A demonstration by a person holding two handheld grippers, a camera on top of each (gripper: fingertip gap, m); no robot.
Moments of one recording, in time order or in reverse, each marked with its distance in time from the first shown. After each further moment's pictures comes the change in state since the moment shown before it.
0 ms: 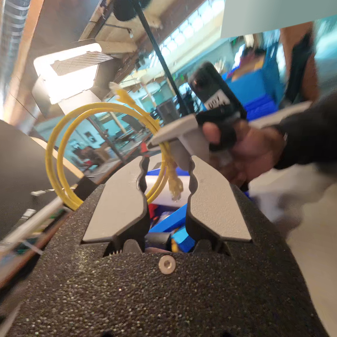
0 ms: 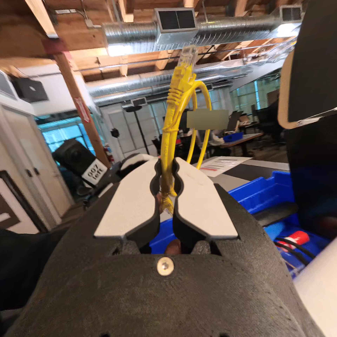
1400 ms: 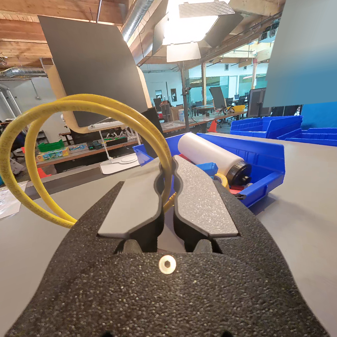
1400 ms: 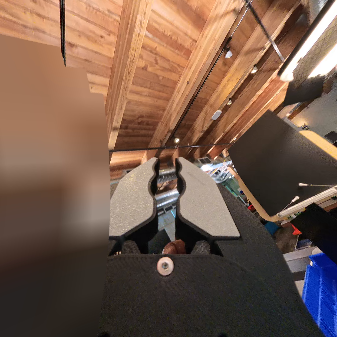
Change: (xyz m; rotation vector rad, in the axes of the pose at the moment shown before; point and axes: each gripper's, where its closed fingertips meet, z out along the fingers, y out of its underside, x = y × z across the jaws) left arm 0.000 0.038 -0.097 -0.147 -0.601 -0.305; right arm -0.126 -0.147 -0.039 0.815 0.327 0.081
